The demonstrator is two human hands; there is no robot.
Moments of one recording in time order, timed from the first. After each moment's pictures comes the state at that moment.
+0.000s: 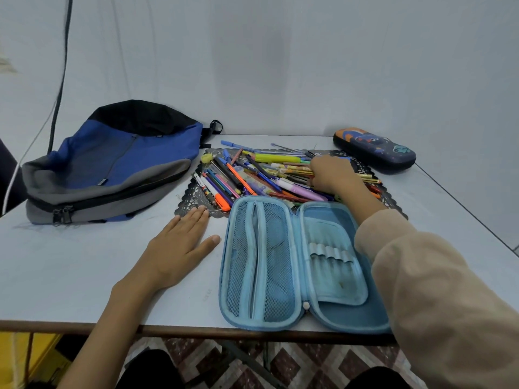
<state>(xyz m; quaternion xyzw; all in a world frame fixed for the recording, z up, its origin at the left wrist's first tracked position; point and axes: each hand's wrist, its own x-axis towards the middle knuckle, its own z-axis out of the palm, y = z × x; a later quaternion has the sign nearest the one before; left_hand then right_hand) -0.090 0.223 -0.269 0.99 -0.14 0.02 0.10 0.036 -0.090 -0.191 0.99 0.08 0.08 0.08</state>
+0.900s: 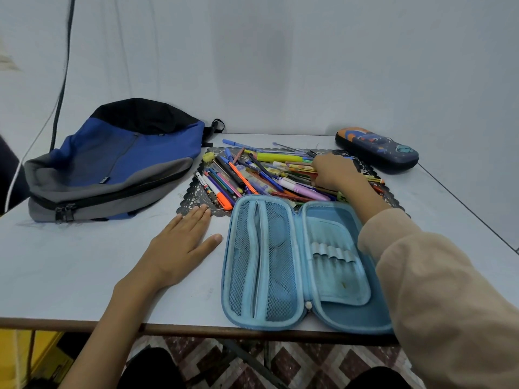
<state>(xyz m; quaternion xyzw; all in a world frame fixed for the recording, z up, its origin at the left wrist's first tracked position) -0.091 0.222 -0.267 0.99 -0.13 0.02 0.11 0.038 -0.091 -0.192 0.99 0.08 0.08 0.08</state>
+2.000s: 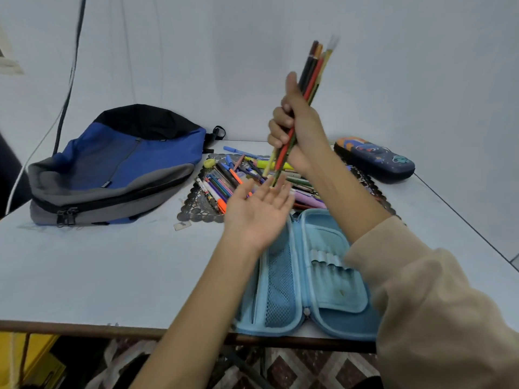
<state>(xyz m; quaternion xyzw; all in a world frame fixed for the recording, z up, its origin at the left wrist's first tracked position) -0.091 0.082 -0.176 0.16 0.09 -0.16 0.97 -0.018 -0.001 -0.105 0.48 0.15 -0.01 -0.86</state>
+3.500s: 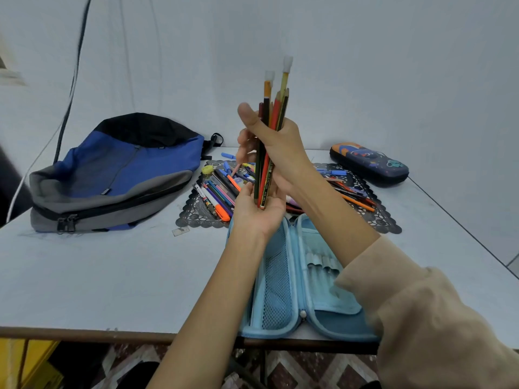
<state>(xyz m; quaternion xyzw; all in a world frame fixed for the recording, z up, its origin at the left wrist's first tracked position) -0.069 0.069 -0.174 -0.02 0.10 -0.13 0.99 -0.051 0.016 -0.110 0.60 0.21 0.04 -0.77</state>
